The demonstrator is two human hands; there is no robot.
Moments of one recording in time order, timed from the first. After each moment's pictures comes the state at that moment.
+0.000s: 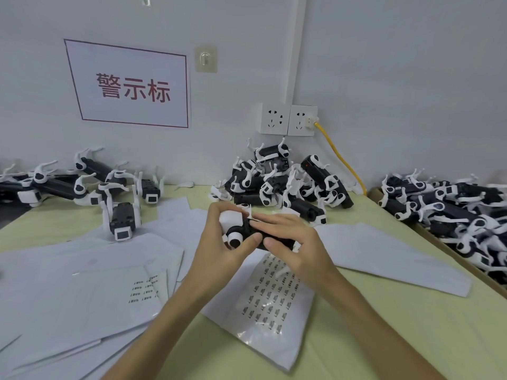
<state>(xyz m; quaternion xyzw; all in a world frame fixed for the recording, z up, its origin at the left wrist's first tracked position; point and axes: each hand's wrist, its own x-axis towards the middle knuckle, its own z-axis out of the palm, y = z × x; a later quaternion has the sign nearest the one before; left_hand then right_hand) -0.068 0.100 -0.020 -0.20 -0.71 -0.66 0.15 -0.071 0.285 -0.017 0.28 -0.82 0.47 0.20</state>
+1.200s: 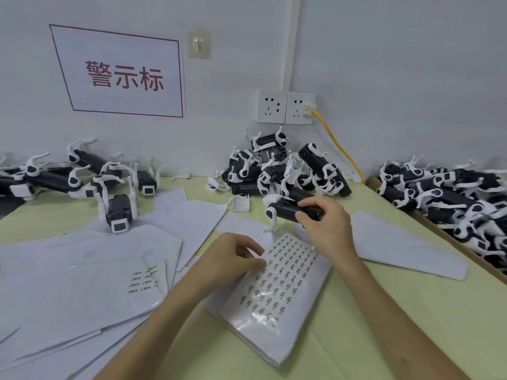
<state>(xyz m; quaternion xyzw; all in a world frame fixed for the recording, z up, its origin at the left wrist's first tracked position) -0.080 0.102 -0.032 -0.15 -0.85 -0.49 -0.11 -0.091 0.317 -0.019 -0.04 -0.84 0.47 0.28</state>
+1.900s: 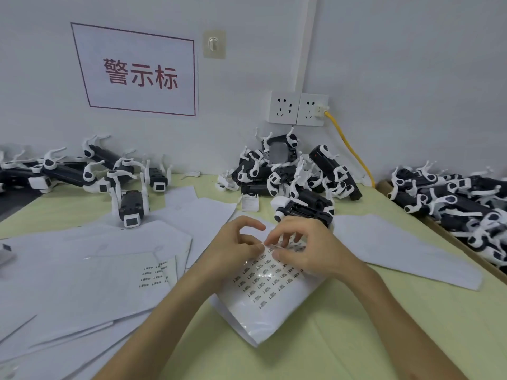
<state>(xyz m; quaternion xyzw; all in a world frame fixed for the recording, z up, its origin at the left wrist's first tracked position) -0.084 0.095 -0.033 -0.13 -0.76 -0.63 -0.09 -0.076 0.299 -0.016 0.25 -0.89 0.38 0.07</state>
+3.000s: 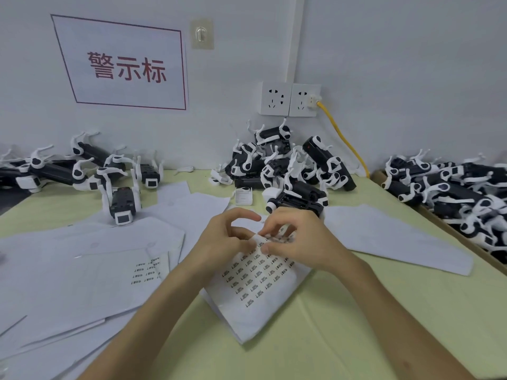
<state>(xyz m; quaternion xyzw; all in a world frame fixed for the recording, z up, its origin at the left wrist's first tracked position) -0.082 0.093 -0.028 -0.15 -0.74 -0.64 -0.09 -0.076 0.294 -0.019 0.21 -0.88 0.42 0.08</state>
